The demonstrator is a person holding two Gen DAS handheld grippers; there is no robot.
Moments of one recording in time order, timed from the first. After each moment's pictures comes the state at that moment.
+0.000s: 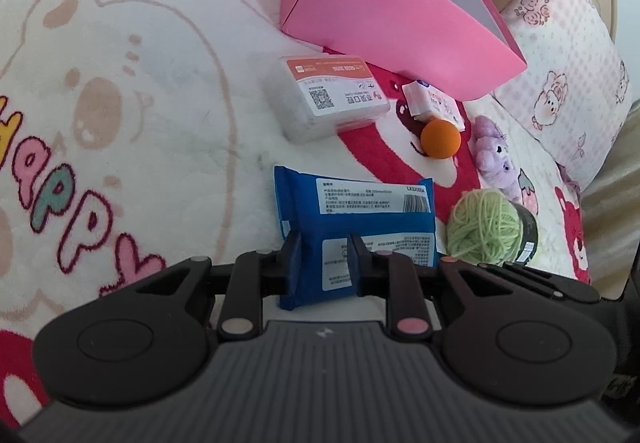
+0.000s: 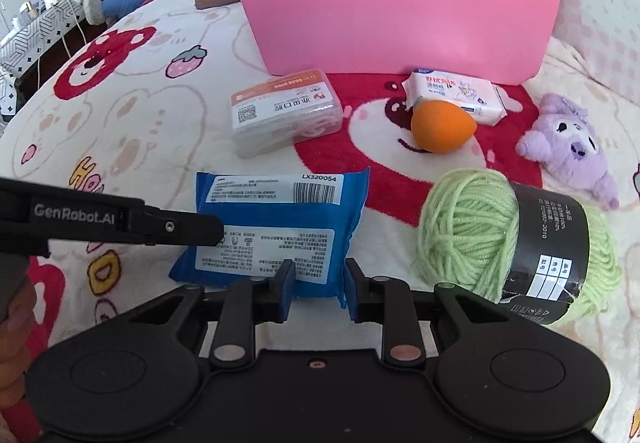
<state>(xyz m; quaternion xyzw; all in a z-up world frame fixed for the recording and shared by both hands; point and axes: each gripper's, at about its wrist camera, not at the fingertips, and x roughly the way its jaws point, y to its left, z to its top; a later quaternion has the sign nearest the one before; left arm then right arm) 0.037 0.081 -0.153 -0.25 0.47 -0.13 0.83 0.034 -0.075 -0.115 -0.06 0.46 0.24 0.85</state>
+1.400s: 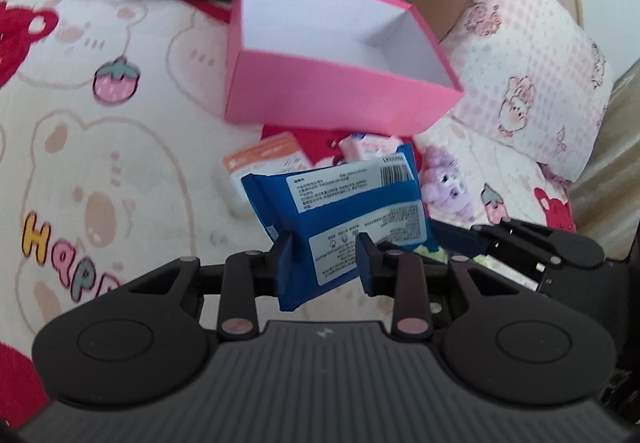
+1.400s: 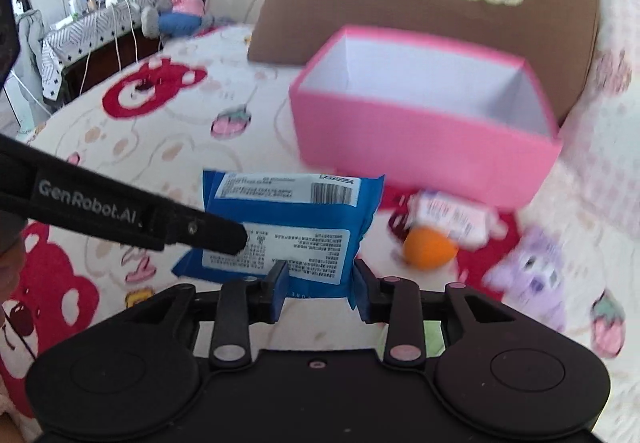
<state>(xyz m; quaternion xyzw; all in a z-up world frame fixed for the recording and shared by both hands) 0.038 0.046 -0.048 -0.17 0.44 -0.13 0.87 0.039 -0.079 -0.027 -0.12 0.37 0.30 0.87</state>
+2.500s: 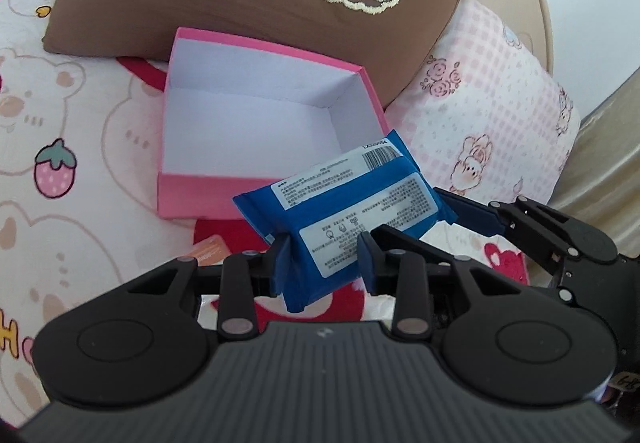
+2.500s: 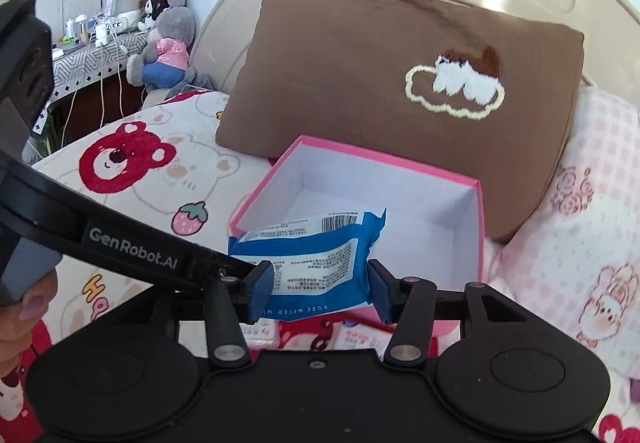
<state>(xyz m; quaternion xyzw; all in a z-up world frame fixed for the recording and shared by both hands) 0.123 0.034 0.021 -0.21 0.41 -0.17 0.87 0.104 -0.082 0.066 -0.15 0.30 0.29 0.89</state>
